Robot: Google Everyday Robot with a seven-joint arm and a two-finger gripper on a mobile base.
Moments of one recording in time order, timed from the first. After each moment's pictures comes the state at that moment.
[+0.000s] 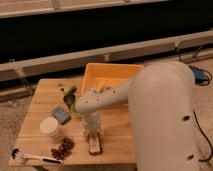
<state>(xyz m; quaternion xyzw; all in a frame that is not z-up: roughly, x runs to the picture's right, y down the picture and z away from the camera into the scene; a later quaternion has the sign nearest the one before) -0.074 0.244 0.797 -0.31 0.26 0.59 0.70</state>
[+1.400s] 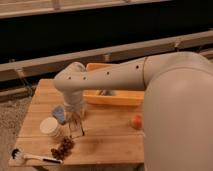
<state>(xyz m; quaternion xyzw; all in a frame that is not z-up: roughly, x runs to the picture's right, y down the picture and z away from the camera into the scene) -0.173 0.119 0.691 -0.33 0.14 0.55 0.75</state>
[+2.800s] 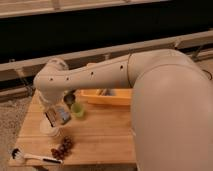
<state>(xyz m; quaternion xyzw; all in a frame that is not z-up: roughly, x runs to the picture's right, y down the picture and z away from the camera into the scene) -0.276 0.079 0.692 -0.32 -0.05 0.43 0.84</state>
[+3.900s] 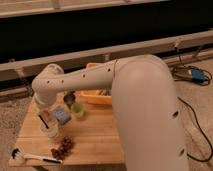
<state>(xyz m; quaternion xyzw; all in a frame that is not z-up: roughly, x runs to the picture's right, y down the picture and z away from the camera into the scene) -0.324 0.096 0.724 -0.35 -0.09 0.39 0.85</state>
